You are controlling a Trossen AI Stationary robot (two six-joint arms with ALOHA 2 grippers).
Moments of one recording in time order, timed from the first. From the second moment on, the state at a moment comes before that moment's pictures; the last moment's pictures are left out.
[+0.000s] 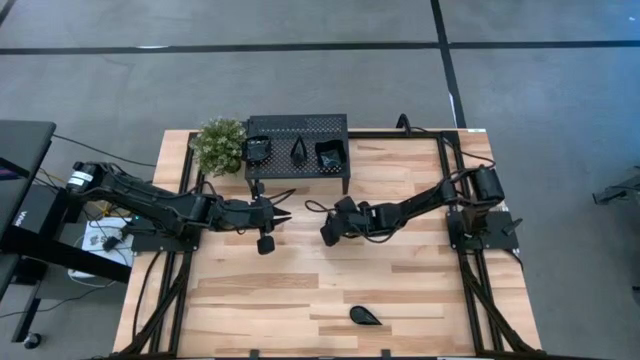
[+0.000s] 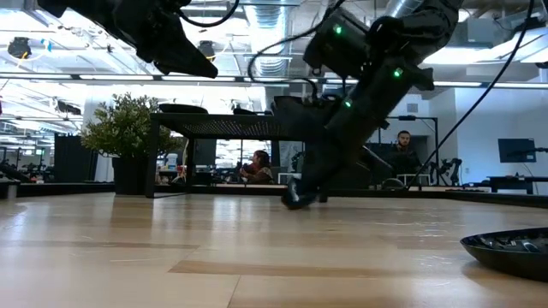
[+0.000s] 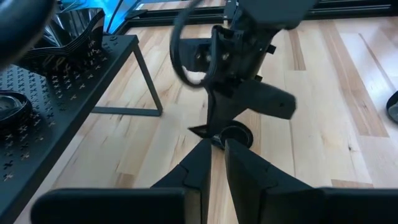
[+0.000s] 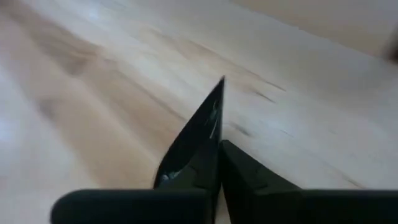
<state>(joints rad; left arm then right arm) -0.23 1.13 0.62 0.02 -0.42 -0.03 0.10 1.84 0.94 -0.03 0.40 0.97</state>
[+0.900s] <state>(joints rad) -0.29 1.07 0.63 0.03 -0.35 0.02 -0.18 1.66 1.33 0.00 0.41 0.38</state>
